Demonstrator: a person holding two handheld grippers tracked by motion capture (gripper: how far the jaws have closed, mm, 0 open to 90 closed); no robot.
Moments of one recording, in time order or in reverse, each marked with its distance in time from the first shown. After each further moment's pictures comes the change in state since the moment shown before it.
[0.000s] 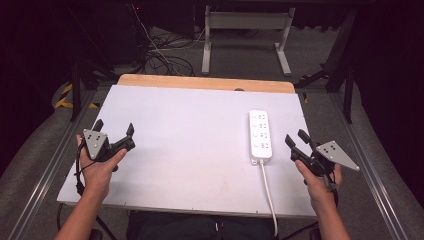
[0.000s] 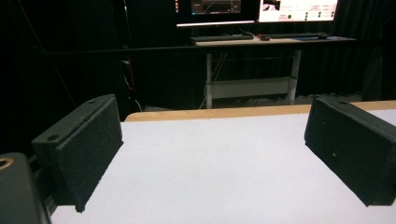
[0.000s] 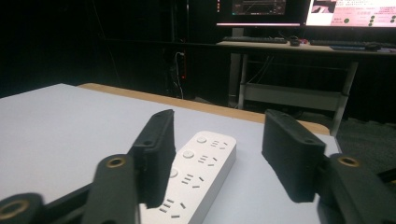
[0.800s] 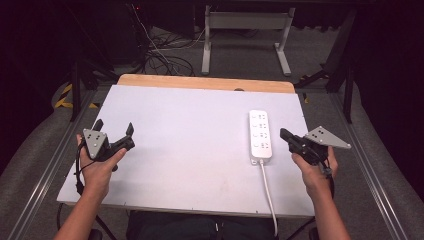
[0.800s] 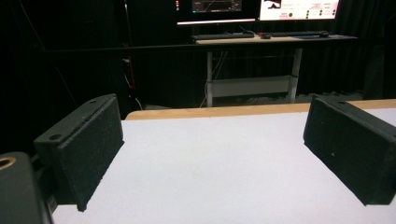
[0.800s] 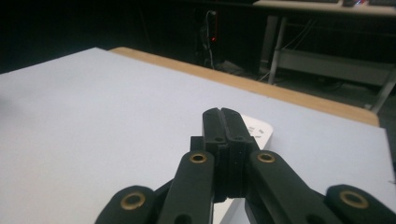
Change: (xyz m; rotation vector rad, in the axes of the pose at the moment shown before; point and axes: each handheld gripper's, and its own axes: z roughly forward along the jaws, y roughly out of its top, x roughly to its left) left arm 0.002 -0.001 0.002 0.008 0.000 0.000; right arm 0.011 0.030 0.023 0.212 0.141 -0.013
